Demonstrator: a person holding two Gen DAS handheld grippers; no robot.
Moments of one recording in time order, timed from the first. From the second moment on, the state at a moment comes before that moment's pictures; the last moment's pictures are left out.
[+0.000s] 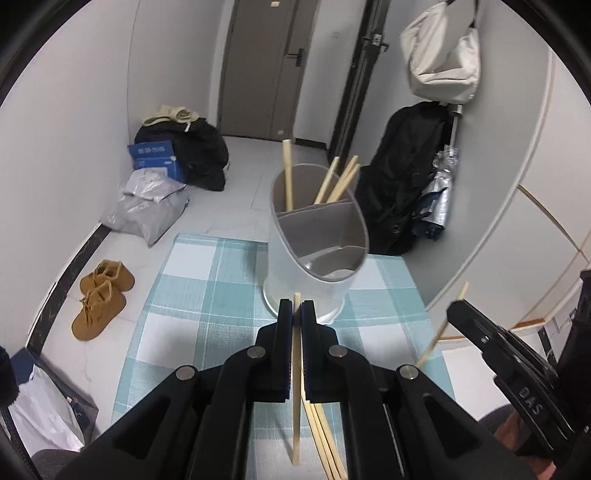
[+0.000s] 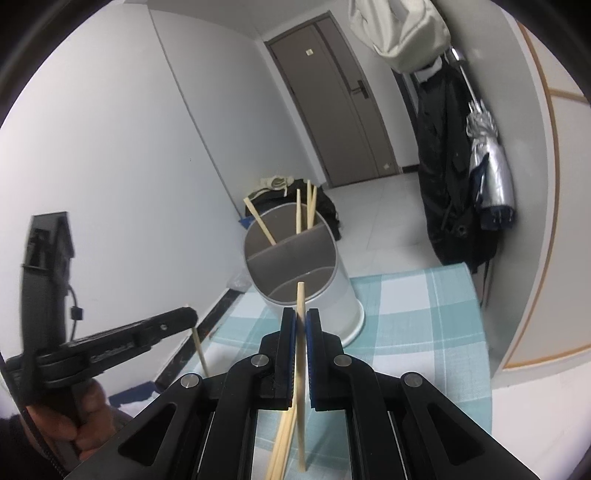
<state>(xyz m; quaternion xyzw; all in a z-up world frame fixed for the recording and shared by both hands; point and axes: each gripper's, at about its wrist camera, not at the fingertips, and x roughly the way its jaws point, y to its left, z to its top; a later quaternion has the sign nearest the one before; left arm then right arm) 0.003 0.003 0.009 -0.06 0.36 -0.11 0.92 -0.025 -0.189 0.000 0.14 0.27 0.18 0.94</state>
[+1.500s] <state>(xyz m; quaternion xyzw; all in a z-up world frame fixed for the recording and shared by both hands) 0.055 -0.002 0.113 -0.12 0.35 -0.16 0.91 0.037 -0.195 0.094 0.16 0.21 0.18 0.95</state>
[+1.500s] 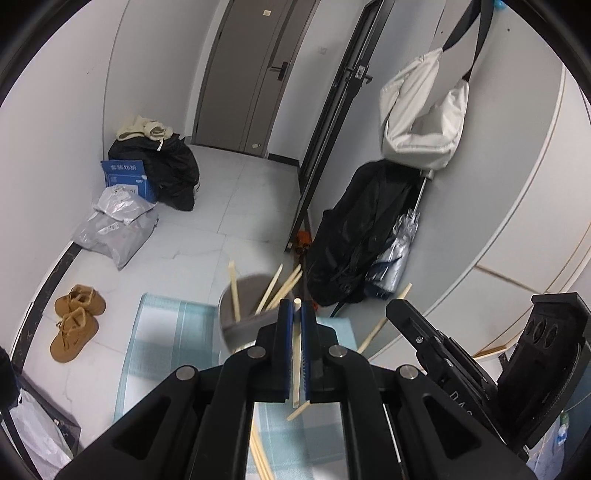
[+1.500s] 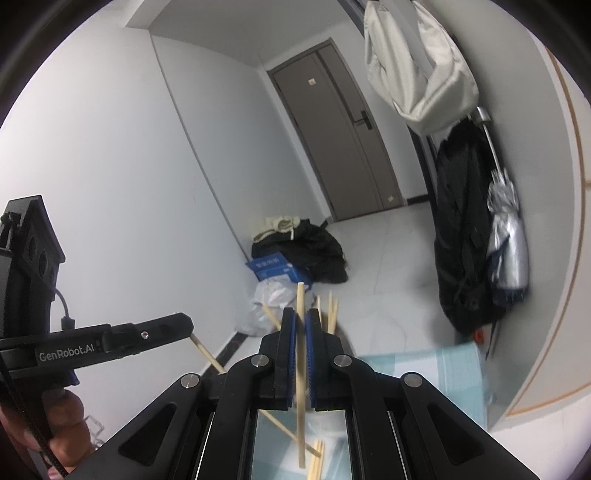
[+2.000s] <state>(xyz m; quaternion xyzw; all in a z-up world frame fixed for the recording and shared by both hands) 0.113 0.012 0.139 -0.12 0.34 -0.15 0.92 0.102 -0.192 0.152 0.15 0.16 0.18 0.96</state>
